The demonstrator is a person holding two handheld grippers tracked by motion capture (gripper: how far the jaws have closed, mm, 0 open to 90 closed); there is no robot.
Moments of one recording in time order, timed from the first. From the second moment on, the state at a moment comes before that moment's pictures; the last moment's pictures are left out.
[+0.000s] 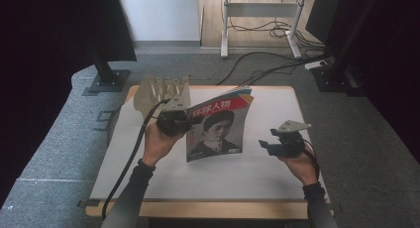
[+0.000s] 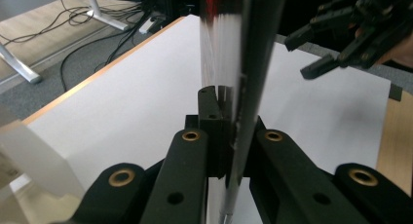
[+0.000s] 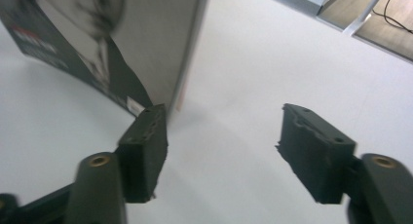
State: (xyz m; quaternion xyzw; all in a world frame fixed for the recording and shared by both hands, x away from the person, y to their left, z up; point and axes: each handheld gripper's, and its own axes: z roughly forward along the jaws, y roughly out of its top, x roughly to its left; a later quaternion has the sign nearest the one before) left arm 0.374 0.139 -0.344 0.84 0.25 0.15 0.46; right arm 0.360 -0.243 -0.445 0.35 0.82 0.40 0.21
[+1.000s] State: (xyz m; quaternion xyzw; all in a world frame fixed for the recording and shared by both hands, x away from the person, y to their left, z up) left arm 0.339 0.233 -0.321 0.81 0.34 0.17 0.45; right arm 0.356 -0.242 -0.527 0.42 0.82 0.35 0.18
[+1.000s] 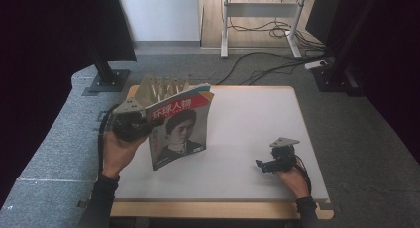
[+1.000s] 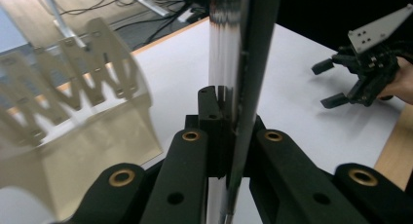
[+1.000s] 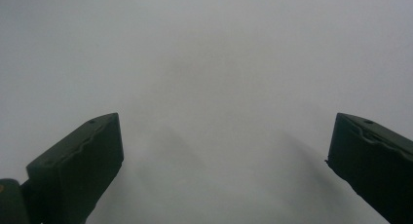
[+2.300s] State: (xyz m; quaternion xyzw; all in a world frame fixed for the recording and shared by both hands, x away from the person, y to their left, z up) left arm 0.384 0.316 -0.313 0.72 0.48 0.26 0.42; right arm 0.356 -0.243 -0.536 0.43 0.81 0.35 0.18
